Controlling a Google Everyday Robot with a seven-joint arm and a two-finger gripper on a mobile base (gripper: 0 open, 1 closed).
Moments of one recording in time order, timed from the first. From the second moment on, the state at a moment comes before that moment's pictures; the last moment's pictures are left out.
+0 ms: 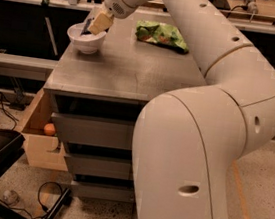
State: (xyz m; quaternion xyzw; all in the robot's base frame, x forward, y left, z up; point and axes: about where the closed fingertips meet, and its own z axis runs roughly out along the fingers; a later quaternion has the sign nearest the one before) arm 0.782 0.141 0.944 -0.63 0.67 0.11 0.39
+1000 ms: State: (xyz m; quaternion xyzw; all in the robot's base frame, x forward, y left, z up) arm 0.782 0.149 0.933 -0.63 0.67 0.11 0.38
